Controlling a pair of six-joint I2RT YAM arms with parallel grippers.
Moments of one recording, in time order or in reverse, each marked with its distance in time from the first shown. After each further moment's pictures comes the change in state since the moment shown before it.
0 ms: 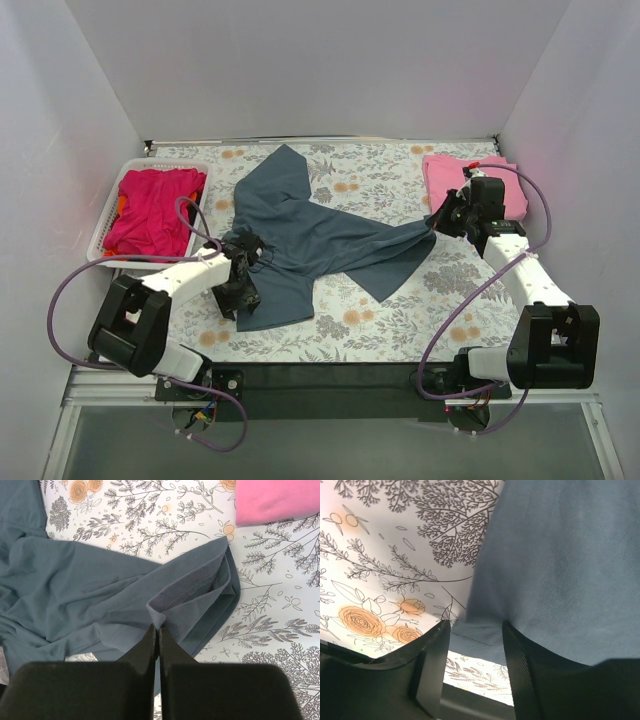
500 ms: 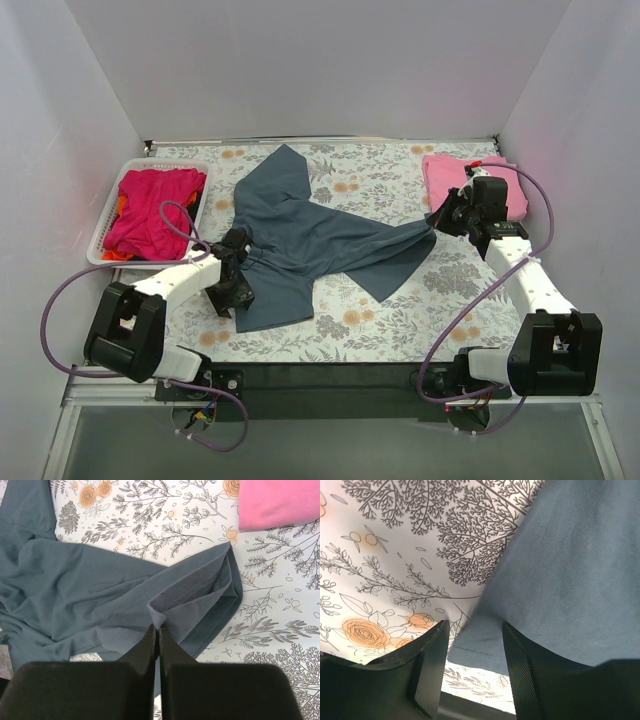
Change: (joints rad) left arm 0.081 -0.047 -0.043 0.050 0.003 0.004; right arm 0.000 -0.032 0.000 -0.003 -0.005 0.000
